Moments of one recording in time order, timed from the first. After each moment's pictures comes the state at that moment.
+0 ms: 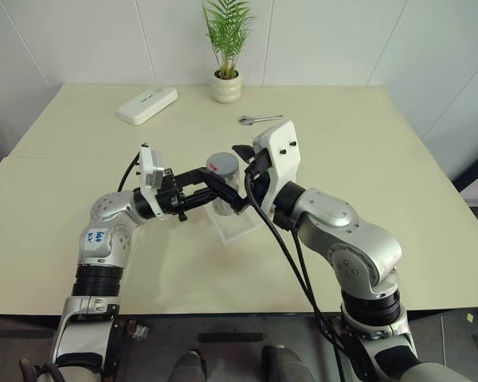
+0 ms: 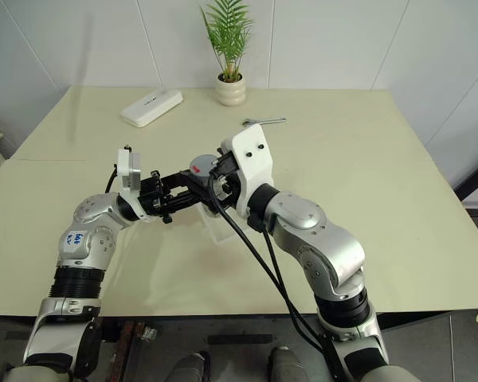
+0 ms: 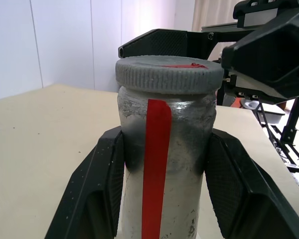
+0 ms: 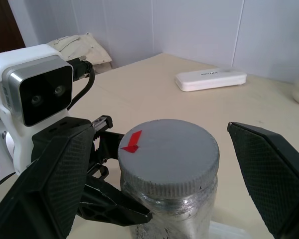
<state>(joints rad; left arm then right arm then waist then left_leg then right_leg) -0.67 0.44 0.12 0.24 -0.52 0.20 -1.12 -0.73 -0.14 0.16 -0.50 0.47 0.90 0.21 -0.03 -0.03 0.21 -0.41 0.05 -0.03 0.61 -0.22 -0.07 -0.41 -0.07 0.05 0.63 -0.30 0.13</state>
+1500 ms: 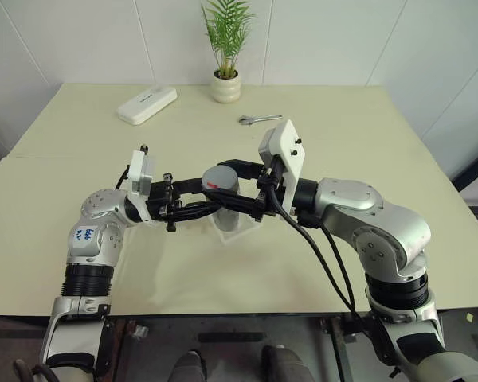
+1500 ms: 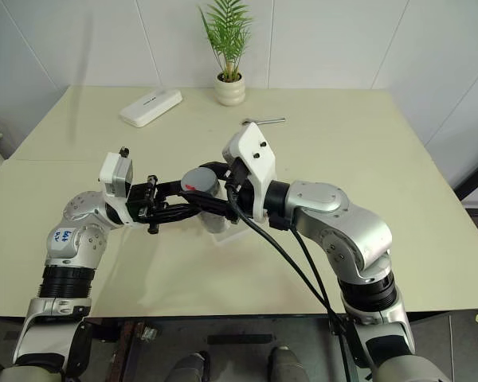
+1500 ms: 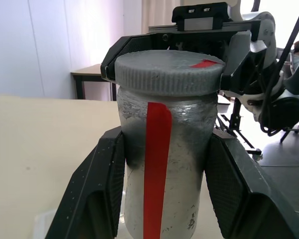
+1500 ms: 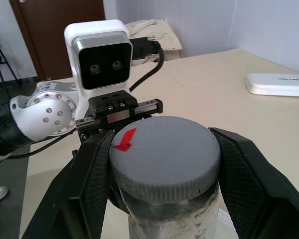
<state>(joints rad) -0.67 0.49 0.11 0.21 -0.58 0.24 -1.35 -0.80 -0.31 0.12 -0.46 0.60 0.94 0.61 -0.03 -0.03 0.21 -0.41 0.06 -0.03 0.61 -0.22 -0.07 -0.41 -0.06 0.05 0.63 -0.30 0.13</state>
